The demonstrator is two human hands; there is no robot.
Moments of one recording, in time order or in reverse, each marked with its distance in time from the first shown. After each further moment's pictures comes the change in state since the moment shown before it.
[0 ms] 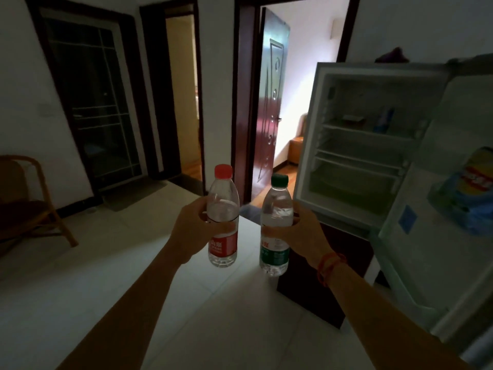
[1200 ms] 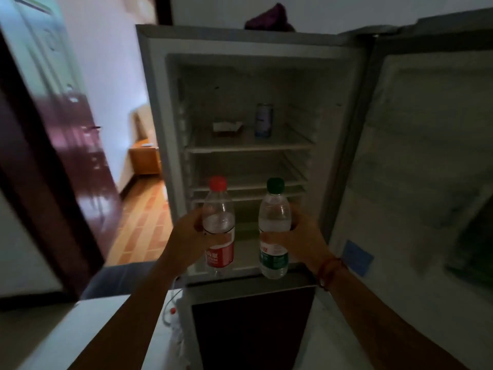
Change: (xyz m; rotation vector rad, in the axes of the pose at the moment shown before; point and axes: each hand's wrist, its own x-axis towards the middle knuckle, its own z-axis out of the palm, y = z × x) left_hand 0.548 -0.074 0.355 -0.303 -0.745 0.142; right_hand 0.392 0.197 -0.191 -0.053 0.618 0.358
